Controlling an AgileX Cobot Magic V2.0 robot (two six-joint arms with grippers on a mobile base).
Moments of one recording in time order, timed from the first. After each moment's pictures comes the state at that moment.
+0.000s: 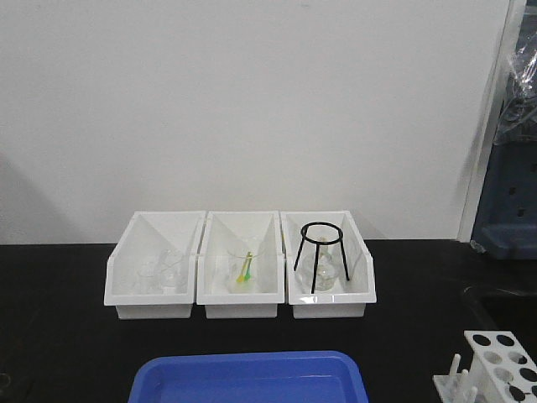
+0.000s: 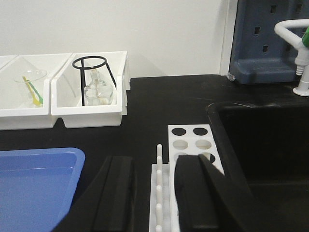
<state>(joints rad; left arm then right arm) -0.10 1.44 -0.31 -0.09 -0.74 0.37 0.00 0.49 -0.33 -0.04 0.16 0.05</state>
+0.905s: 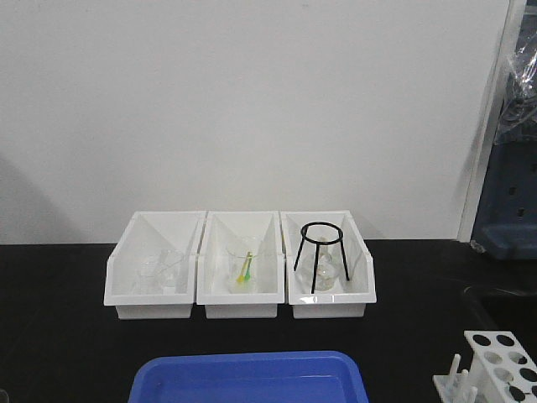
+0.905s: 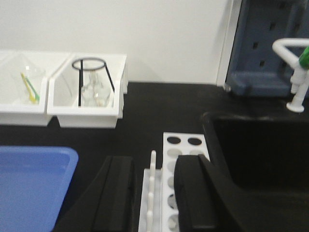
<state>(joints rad) -0.10 1.09 -0.45 -0.34 -0.56 0.34 0.00 0.53 -0.41 -0.04 0.23 -0.03</state>
